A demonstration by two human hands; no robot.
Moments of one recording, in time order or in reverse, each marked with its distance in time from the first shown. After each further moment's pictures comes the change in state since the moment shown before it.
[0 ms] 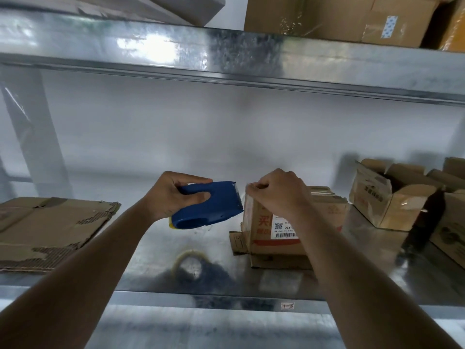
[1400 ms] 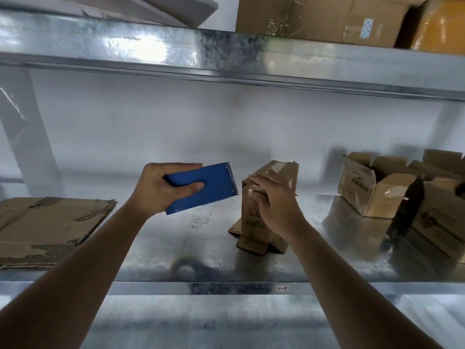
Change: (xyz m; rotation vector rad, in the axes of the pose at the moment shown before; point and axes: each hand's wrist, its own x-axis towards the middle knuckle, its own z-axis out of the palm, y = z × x) left_hand -0.022 0.022 -0.001 -0.009 0.167 0.250; right_hand -0.032 0.029 0.041 0.199 0.221 -0.224
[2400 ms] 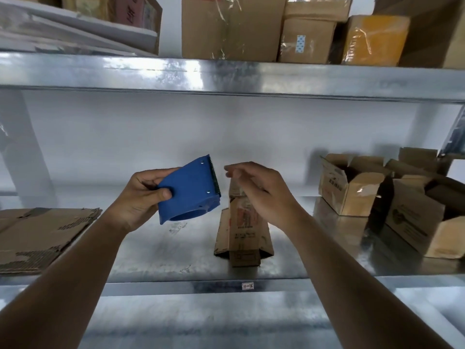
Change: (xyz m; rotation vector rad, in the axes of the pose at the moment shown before) left_hand -0.002 0.032 0.030 -0.535 -0.194 -0.171; right_hand -0.015 -0.024 -0.101 0.590 -0.123 -0.014
